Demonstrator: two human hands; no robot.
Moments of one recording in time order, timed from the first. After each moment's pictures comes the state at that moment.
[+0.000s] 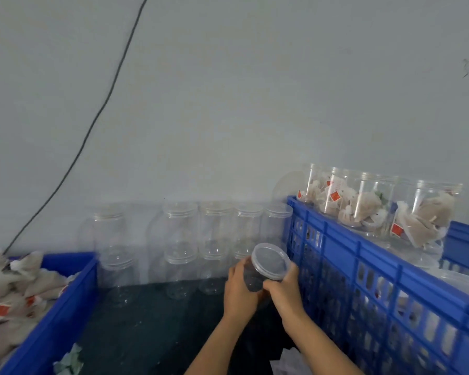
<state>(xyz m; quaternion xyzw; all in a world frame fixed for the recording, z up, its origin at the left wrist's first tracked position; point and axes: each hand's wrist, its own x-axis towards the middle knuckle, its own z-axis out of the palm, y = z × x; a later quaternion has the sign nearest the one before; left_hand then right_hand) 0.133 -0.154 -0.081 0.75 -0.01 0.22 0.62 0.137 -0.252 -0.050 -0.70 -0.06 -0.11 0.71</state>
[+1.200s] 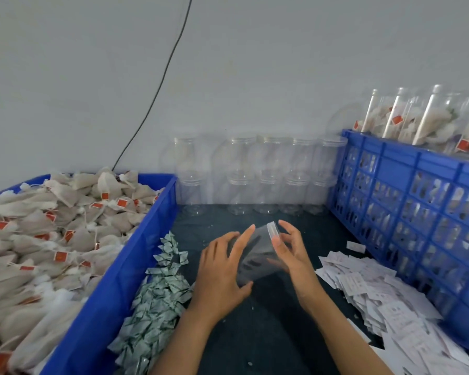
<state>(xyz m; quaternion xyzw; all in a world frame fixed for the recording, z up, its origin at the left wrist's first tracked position) -0.088 -0.063 -0.142 0.93 -0.02 0.33 0.14 -0.016 -0.216 -0.121 -0.64 -0.25 0.04 0.73</state>
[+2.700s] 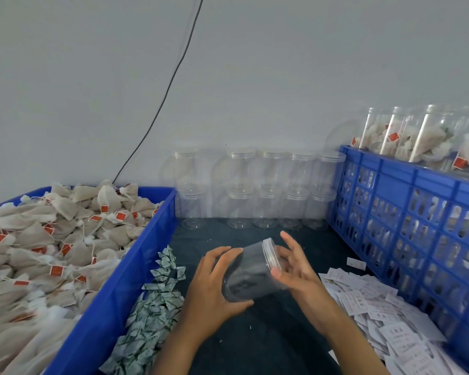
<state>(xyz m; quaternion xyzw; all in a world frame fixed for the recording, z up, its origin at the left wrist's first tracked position) -0.097 -0.053 -0.136 0.89 -0.05 0.36 0.26 -0.013 -0.238 -0.114 -0.63 -0.29 0.15 0.70</state>
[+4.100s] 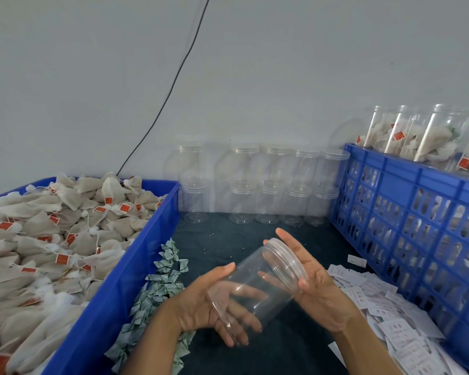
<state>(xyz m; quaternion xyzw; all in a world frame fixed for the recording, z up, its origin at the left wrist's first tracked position) -0.110 -0.033 -0.113 0.62 -0.11 -0.29 0.73 -0.017 -0.254 -0.108 -0.44 -0.45 0.29 0.72</state>
